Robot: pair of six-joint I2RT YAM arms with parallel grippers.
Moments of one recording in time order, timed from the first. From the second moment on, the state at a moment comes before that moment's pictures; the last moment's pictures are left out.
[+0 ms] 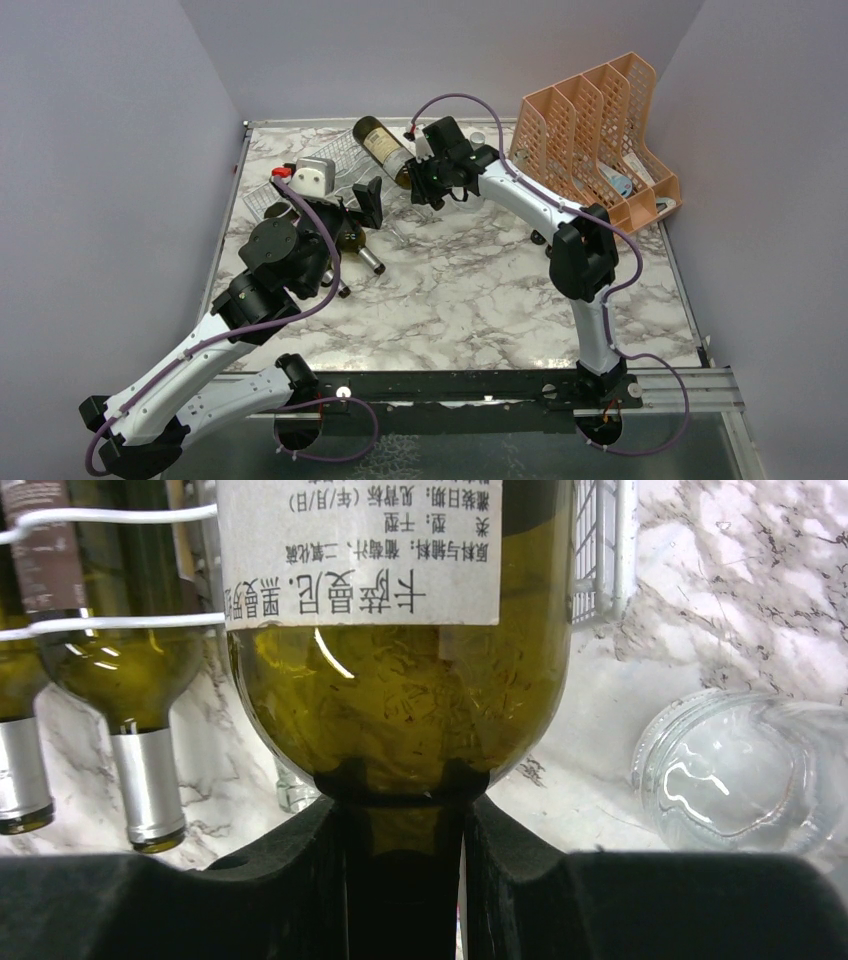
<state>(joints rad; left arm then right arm) -0.87 0.77 1.03 -0.09 -0.59 0.00 0.67 2.13 1.93 -0.60 -0.15 0.07</state>
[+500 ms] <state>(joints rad) -0.87 0.78 1.03 -0.09 -0.59 0.00 0.67 2.18 1.99 -0.63 -0.10 0.02</state>
